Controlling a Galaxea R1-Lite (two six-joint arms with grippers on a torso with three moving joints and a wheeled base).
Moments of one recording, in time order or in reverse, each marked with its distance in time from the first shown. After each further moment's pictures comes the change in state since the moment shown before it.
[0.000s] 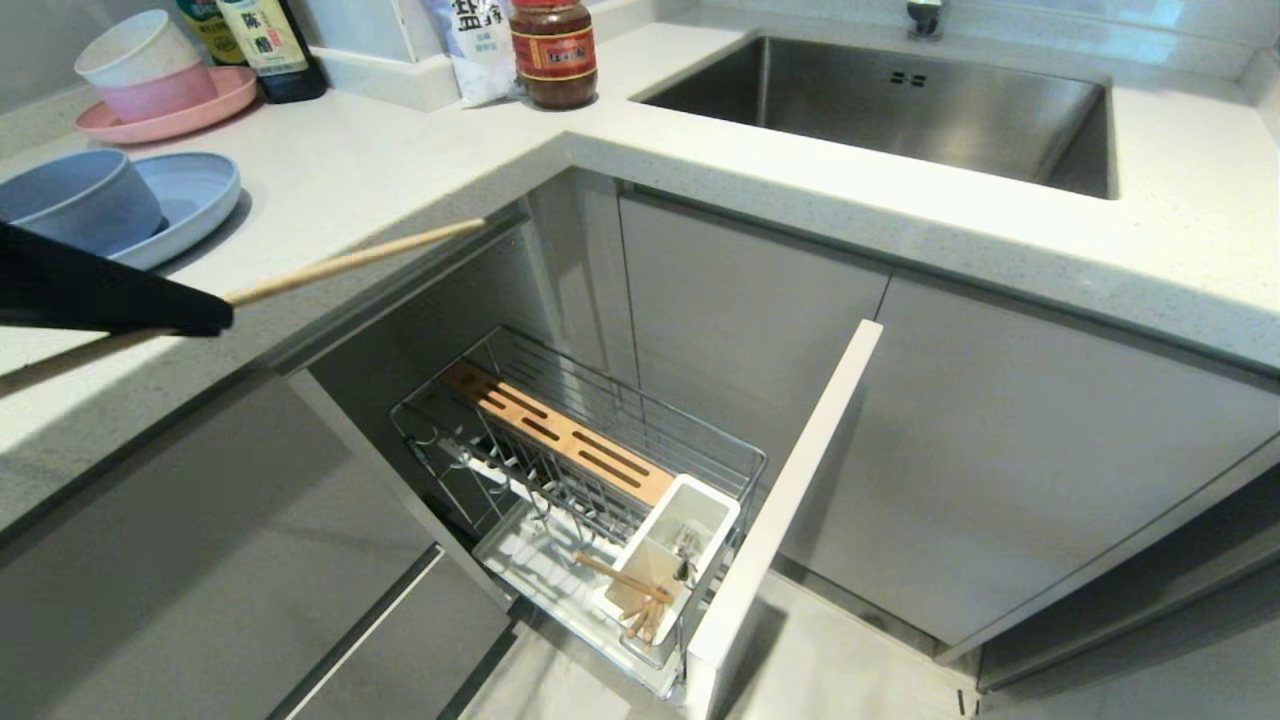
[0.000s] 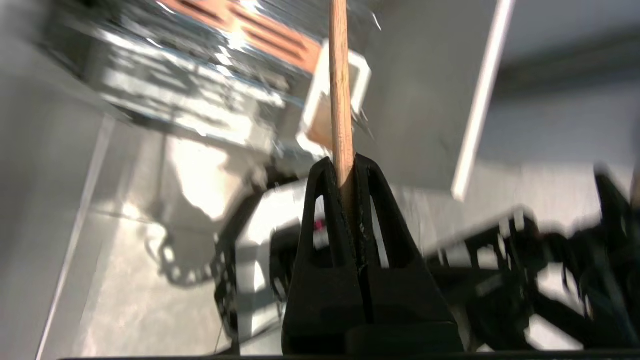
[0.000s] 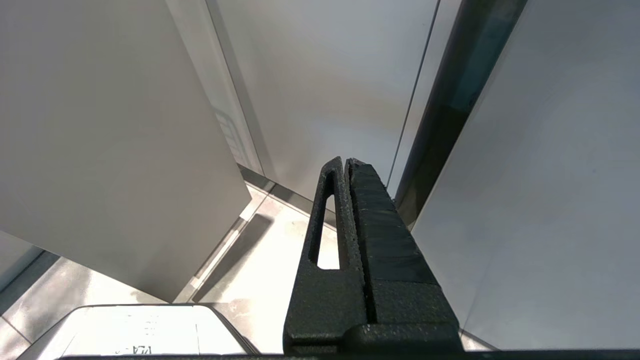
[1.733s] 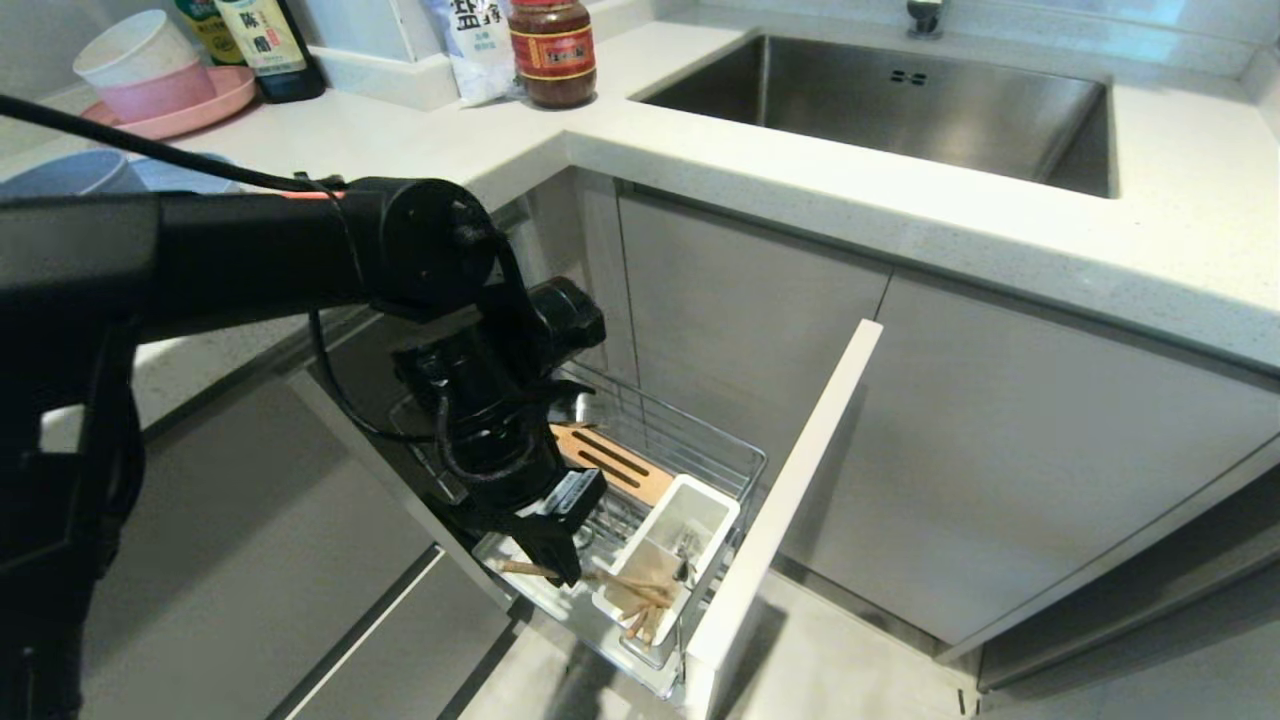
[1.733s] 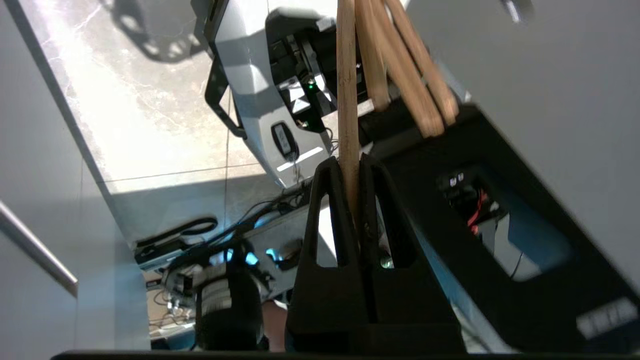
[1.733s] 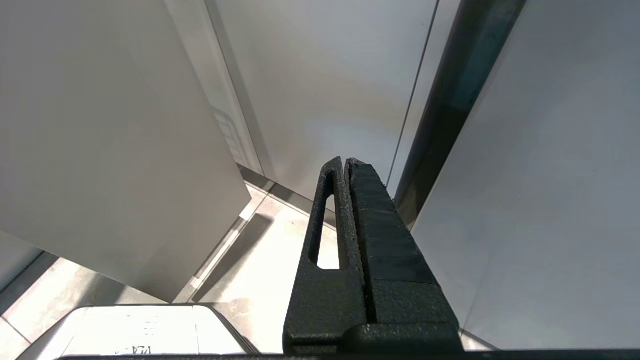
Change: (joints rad) left arm -0.110 0.771 -0.115 0.263 -0.167 0.102; right arm 0.000 0.000 0.000 0.000 0.000 0.001
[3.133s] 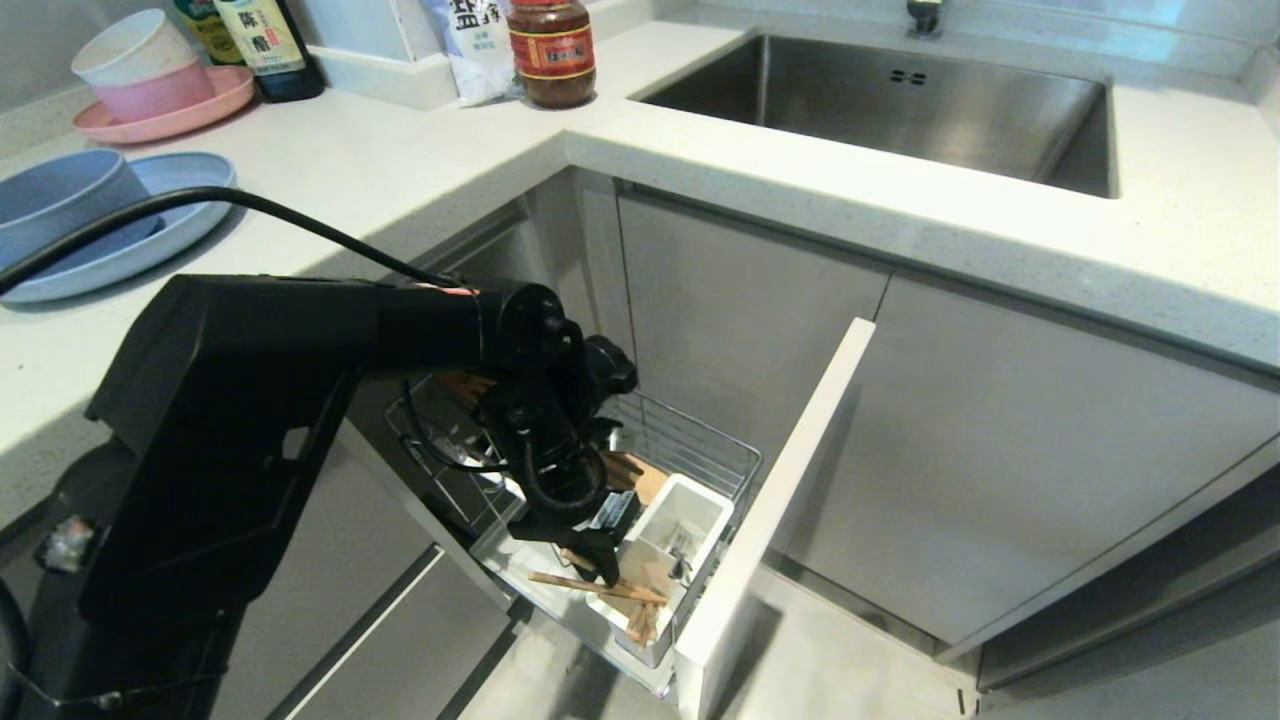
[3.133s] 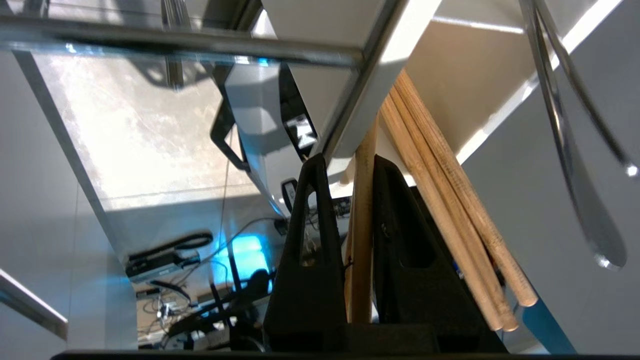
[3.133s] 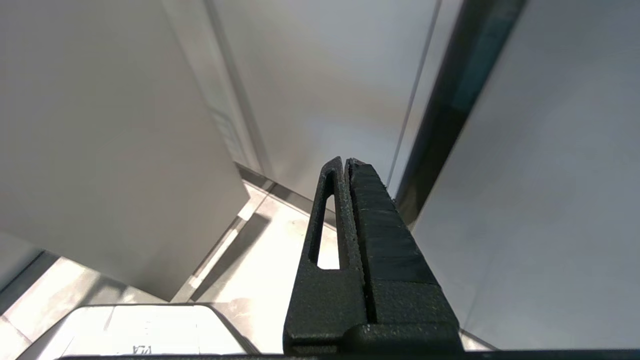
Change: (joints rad) left arm 0.036 0.197 -0.003 -0.169 -0.005 -0.003; right arm 0.000 0.000 0.000 0.000 0.000 -0.001
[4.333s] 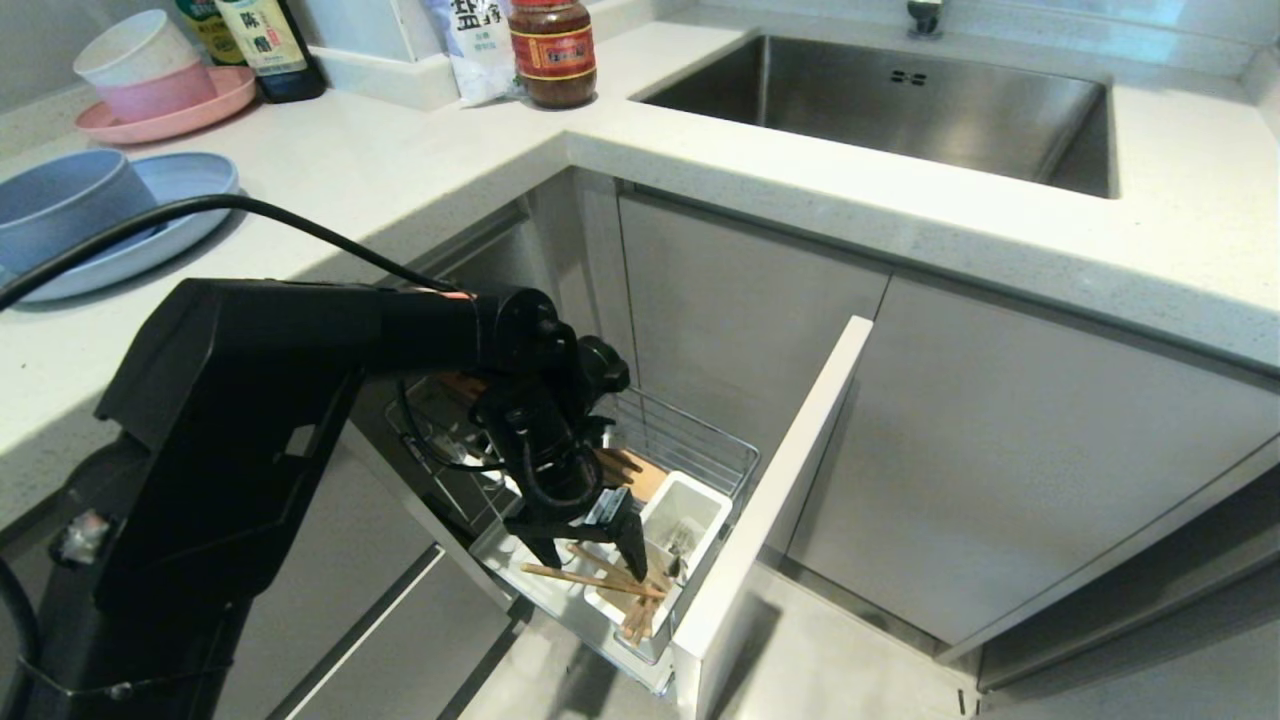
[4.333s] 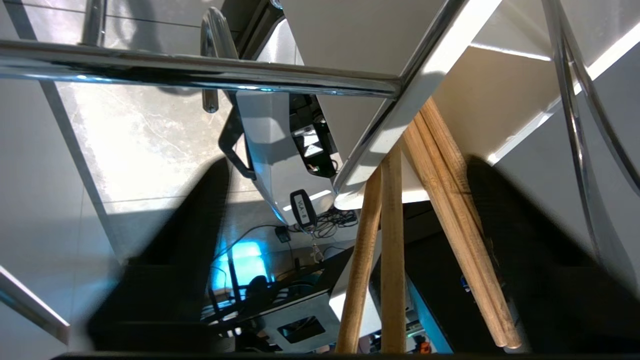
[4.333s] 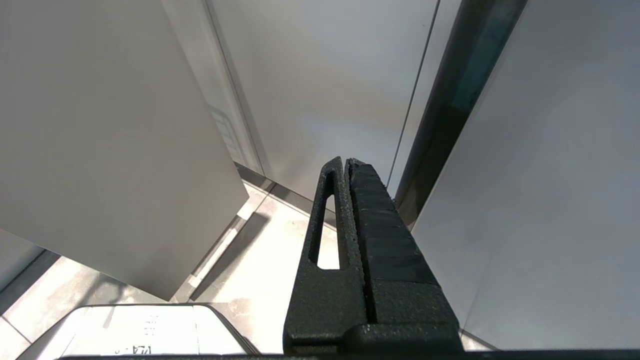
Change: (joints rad) left arm 0.028 0.020 -0.001 -0.038 0.030 0.003; right arm 0.000 0.000 0.000 0.000 0.000 0.000
